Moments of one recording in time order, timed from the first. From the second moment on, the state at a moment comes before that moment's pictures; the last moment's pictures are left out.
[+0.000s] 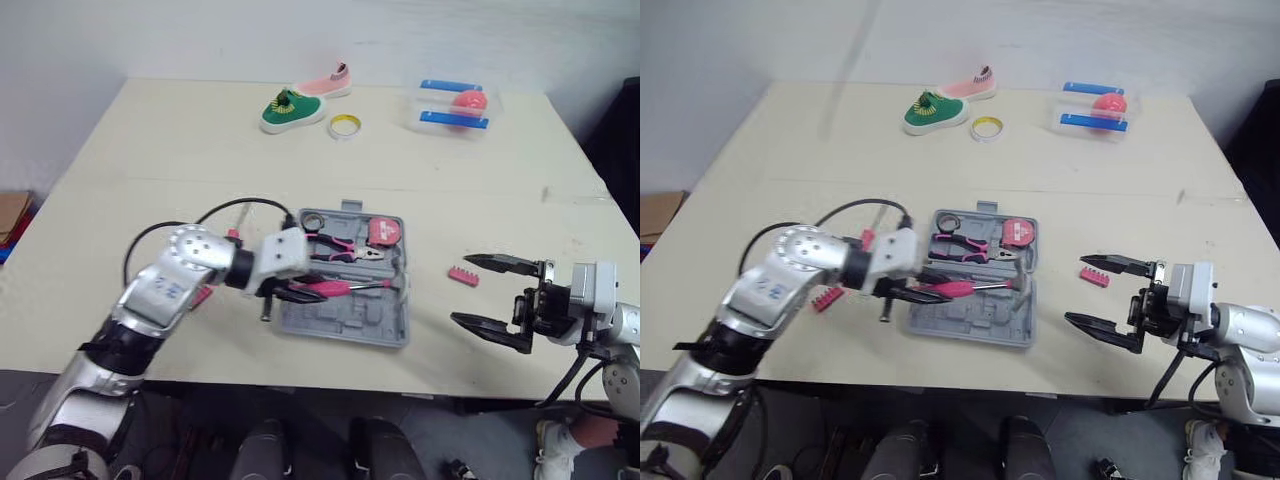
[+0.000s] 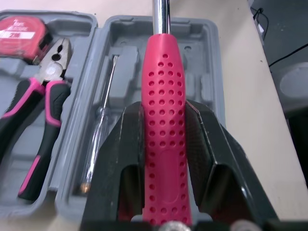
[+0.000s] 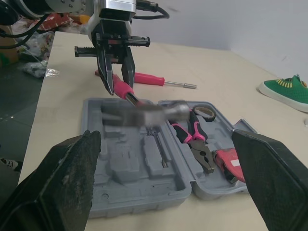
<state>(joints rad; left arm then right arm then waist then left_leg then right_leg) -0.70 0.65 -0.41 -0.18 -0.19 0.52 -1.07 -0.04 -0.74 -0.32 -0.08 0.65 -0.08 1.35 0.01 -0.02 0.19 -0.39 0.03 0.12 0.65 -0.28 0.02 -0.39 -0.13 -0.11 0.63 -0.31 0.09</state>
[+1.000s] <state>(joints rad) -0.91 0.55 -0.58 0.05 0.05 0.58 -1.18 0.06 -0.73 -0.35 -0.24 0.65 -0.03 1.21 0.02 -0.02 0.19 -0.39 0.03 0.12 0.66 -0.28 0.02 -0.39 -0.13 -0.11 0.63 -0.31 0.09</state>
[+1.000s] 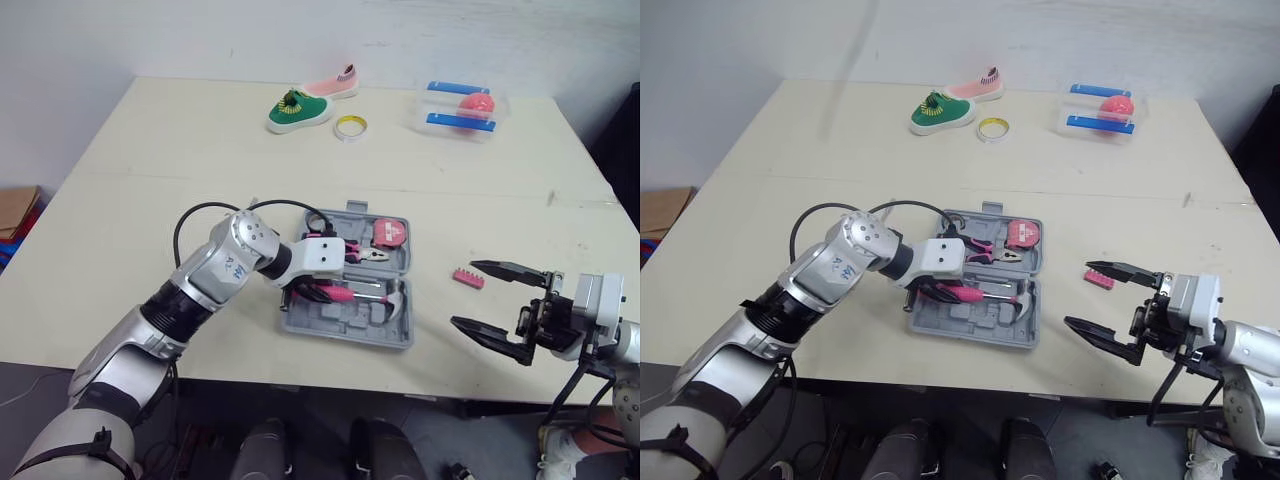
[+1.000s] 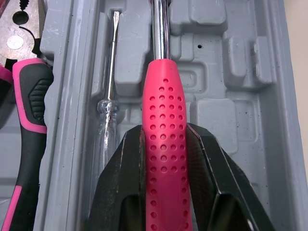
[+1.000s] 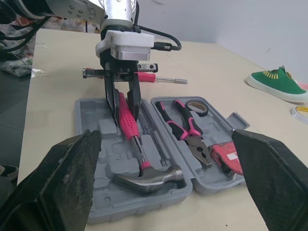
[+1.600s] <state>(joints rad) -0.86 0.49 -0.36 0.00 -0.07 0.46 -1.17 0.07 -0.73 -0.35 -0.31 0.66 0.02 1.18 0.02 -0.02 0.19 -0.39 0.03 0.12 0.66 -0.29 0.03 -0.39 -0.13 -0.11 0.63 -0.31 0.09</state>
